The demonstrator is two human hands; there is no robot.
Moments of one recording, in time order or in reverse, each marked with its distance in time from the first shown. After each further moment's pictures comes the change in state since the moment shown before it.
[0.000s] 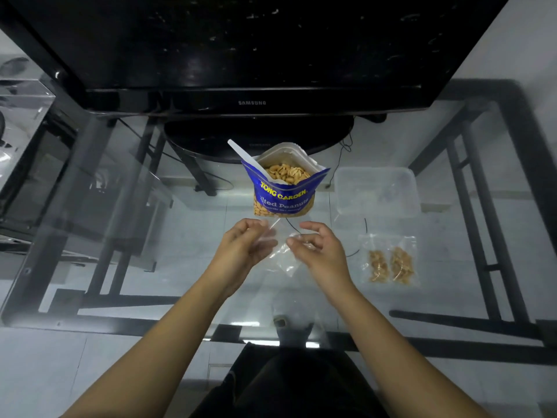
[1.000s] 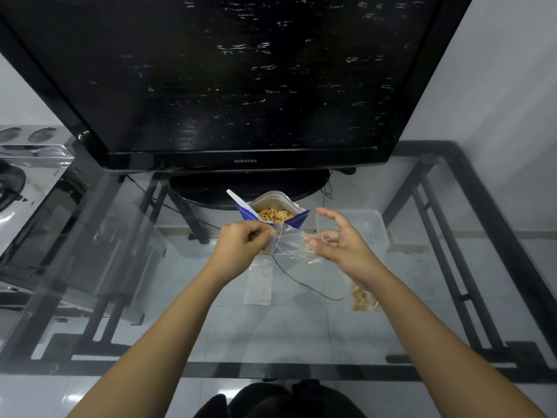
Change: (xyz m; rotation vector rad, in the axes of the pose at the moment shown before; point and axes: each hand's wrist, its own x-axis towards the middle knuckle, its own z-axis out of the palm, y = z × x) left_hand -0.022 0.067 0.027 0.860 -0.004 0.626; right_hand -0.011 -0.089 -0.066 -0.107 -0.223 -0.194
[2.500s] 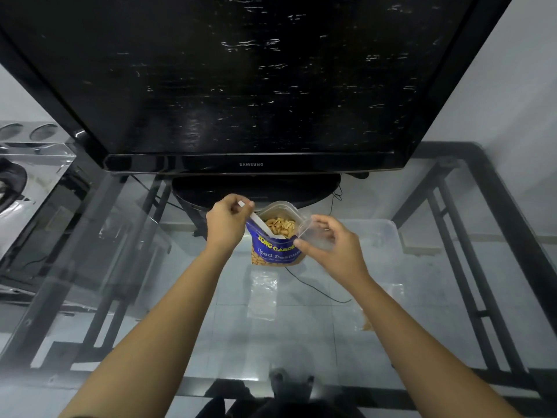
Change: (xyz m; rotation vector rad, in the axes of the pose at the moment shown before) left_hand 0.081 -0.029 -0.010 -0.067 0.296 -0.308; right_hand 0.056 0.016 0.016 -0.286 0.249 -0.185
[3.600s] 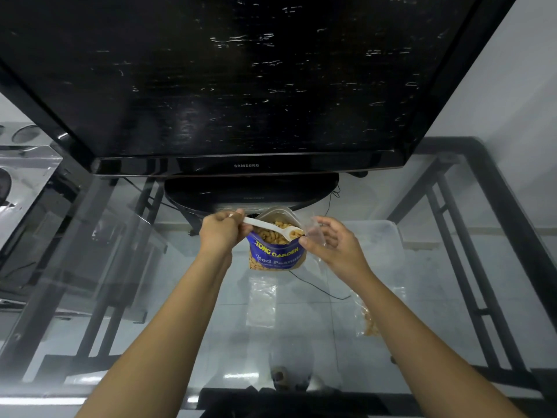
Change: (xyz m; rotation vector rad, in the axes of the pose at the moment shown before) left_hand 0.013 -0.005 0.009 -0.506 0.007 -0.447; right_hand 0.017 0.010 -0.005 0.183 -0.100 0.167
